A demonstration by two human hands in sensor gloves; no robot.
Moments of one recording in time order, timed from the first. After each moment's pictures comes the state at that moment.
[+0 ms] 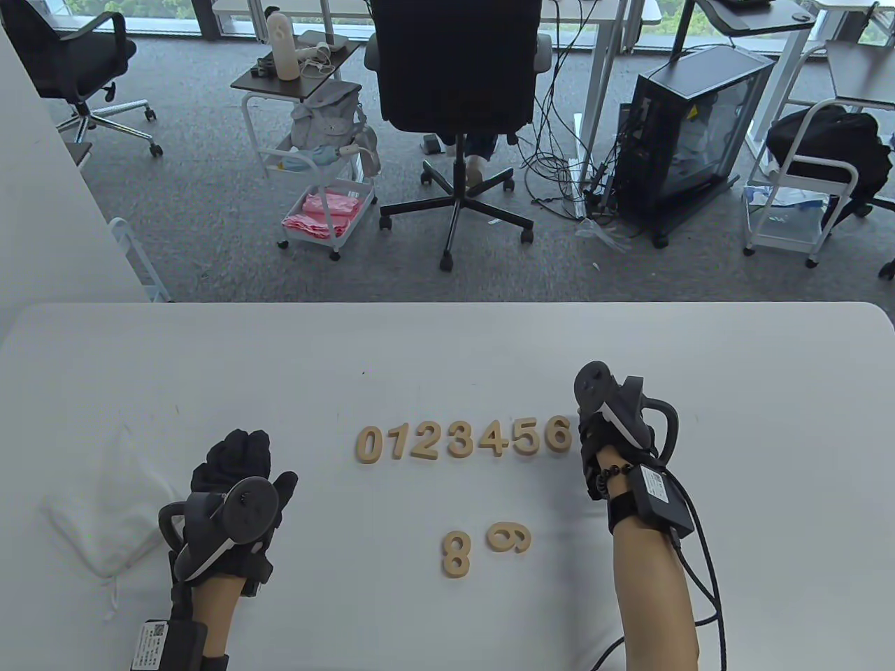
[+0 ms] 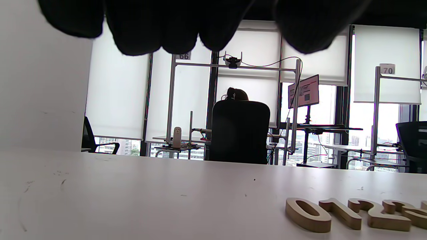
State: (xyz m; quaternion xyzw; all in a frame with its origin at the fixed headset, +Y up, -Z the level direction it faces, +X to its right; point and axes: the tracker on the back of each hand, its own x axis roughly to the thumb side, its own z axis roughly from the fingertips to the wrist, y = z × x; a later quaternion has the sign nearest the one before) left_hand -0.283 -0.678 -0.333 0.13 -0.03 0.04 0.99; right_hand 0.195 -0.725 -0.498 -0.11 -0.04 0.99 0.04
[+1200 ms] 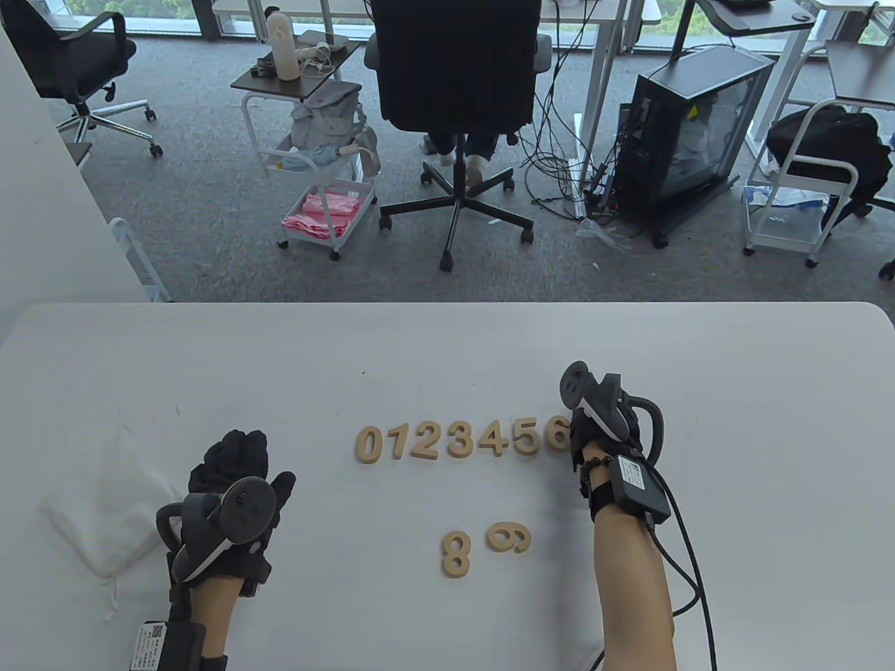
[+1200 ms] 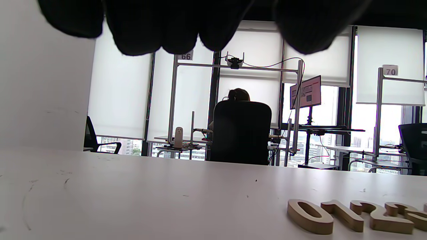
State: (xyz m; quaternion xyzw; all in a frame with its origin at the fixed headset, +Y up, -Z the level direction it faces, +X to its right) left_hand -0.285 -0.677 -0.332 0.13 -0.03 0.04 0.99; right_hand 0.185 -0.739 -0.510 -0.12 -0.02 0.99 0.01
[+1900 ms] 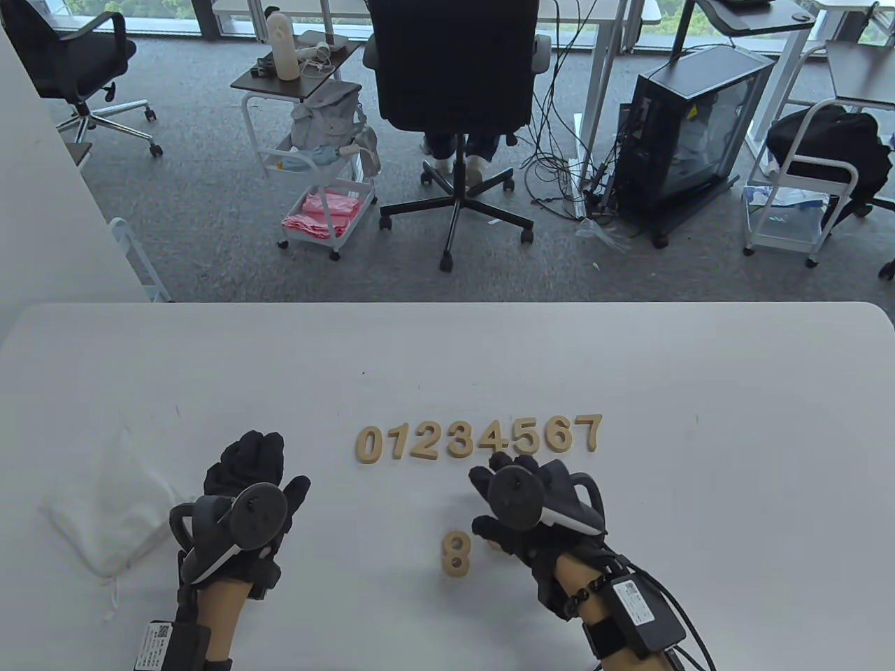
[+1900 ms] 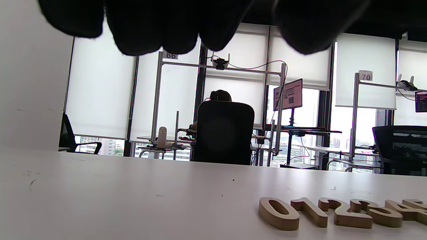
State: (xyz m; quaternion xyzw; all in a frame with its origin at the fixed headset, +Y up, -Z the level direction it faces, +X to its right) left_hand -0.271 -0.678 -0.329 0.13 -0.06 0.05 0.99; right_hand 0.058 -0.707 -0.339 0.26 0.08 0.96 0.07
